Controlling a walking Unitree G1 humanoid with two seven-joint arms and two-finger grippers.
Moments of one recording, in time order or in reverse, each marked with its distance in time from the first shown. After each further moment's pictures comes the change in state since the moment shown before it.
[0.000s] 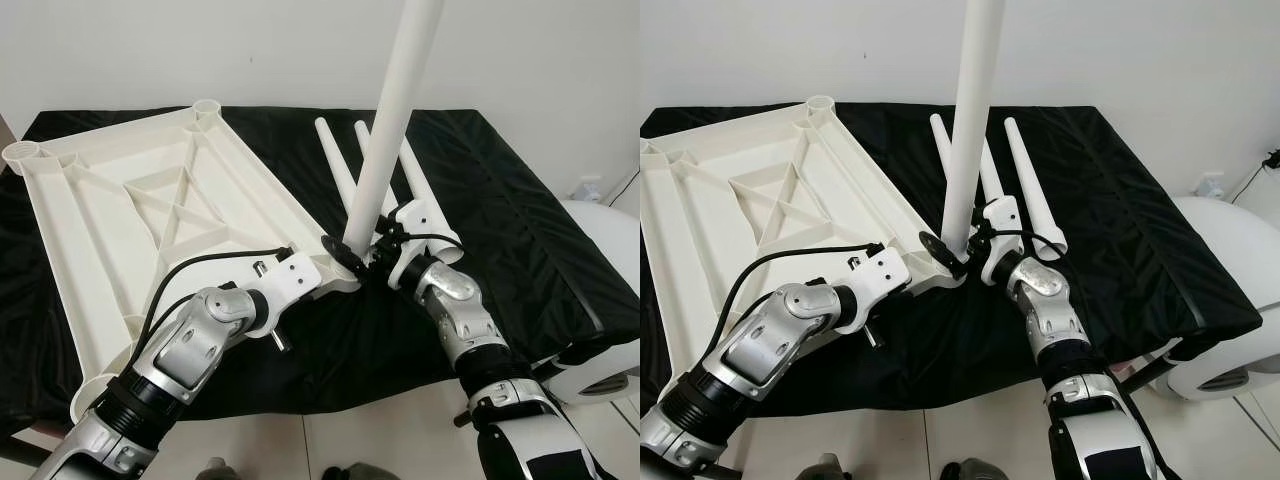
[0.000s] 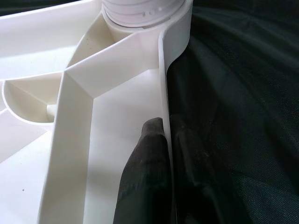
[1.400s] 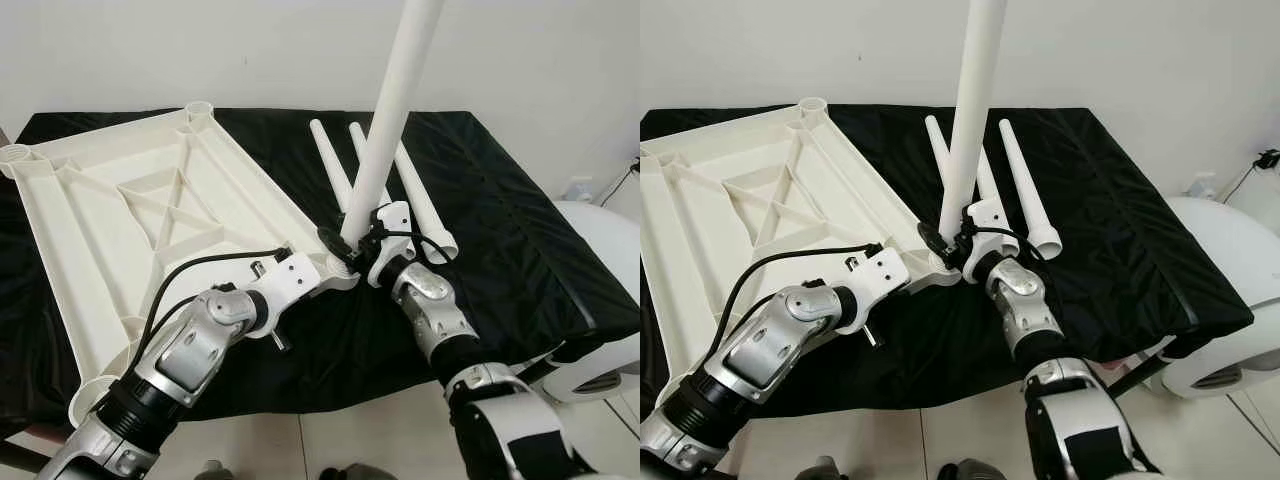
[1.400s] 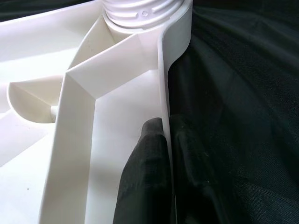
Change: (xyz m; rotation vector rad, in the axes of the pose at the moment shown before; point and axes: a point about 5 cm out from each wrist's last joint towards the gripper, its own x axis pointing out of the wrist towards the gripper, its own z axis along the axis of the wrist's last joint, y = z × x) left arm 0.000 -0.005 -0.002 -0.001 0.005 0.004; right arm 0.021 0.009 -0.007 0.053 -0.041 -0.179
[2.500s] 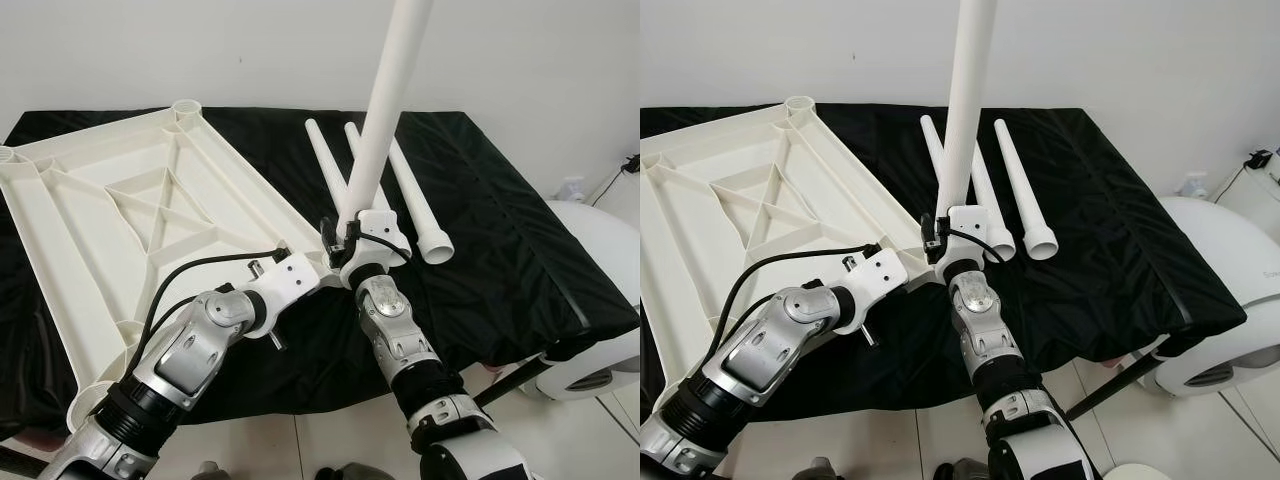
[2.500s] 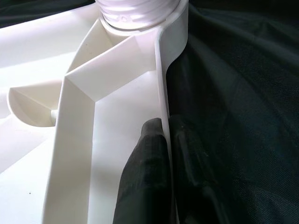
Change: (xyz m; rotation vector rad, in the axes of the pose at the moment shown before) left arm 0.000 -0.001 0.001 0.022 0.000 0.008; right arm 0.007 0.028 0.003 0.018 -0.014 -0.409
